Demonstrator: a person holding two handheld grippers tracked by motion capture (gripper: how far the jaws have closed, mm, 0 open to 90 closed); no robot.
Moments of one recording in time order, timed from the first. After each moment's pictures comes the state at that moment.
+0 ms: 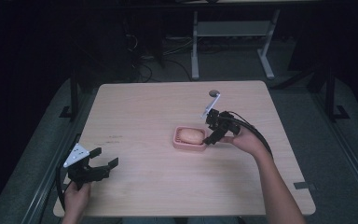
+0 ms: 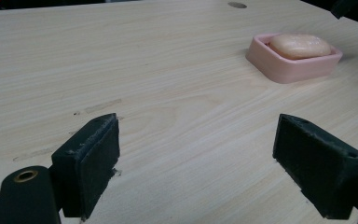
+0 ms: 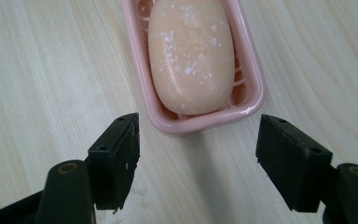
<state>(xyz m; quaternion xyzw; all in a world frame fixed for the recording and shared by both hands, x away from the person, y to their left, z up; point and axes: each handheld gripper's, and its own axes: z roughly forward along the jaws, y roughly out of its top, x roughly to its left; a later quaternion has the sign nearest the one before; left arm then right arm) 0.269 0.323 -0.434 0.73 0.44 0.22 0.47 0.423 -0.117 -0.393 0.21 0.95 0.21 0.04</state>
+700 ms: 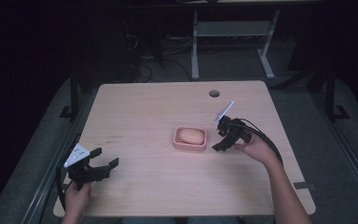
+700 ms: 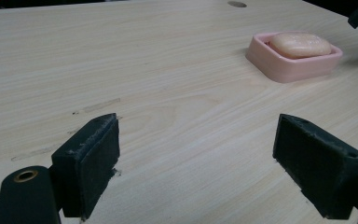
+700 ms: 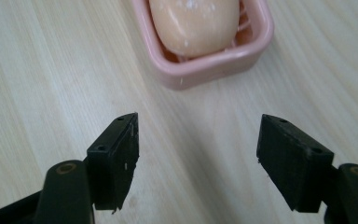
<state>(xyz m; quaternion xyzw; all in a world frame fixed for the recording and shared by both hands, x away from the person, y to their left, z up) 0.269 0.322 -0.435 0.73 0.44 0.22 0.47 0.405 -0.150 -0.406 0.23 0.95 0.22 0.03</state>
